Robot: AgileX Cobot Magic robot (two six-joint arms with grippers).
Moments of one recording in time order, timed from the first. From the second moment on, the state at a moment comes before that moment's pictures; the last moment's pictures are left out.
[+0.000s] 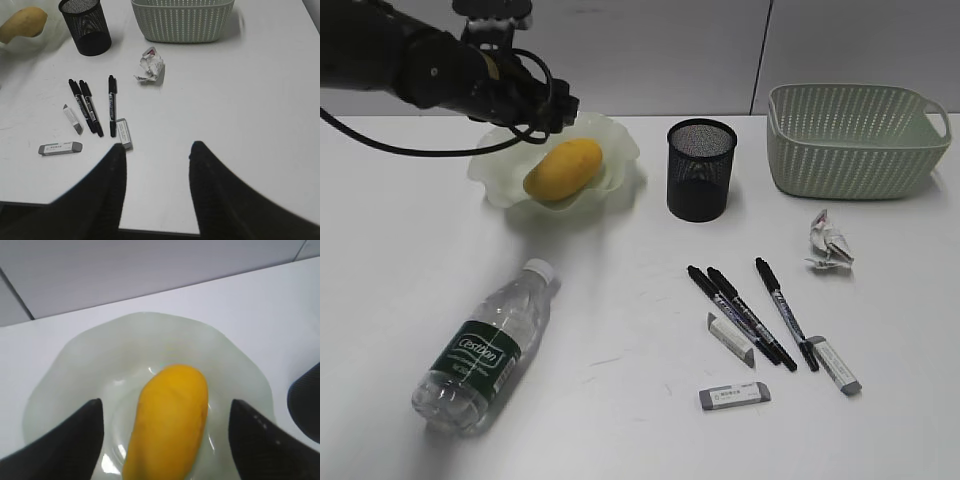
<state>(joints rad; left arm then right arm) -0.42 1.99 -1.39 0.21 0.15 -0.32 0.14 -0.01 -0.51 0.05 1.04 0.07</state>
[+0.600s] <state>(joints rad) -0.42 0.87 -0.71 0.33 0.53 -0.32 0.14 -0.01 -0.51 0.06 1.04 0.07</state>
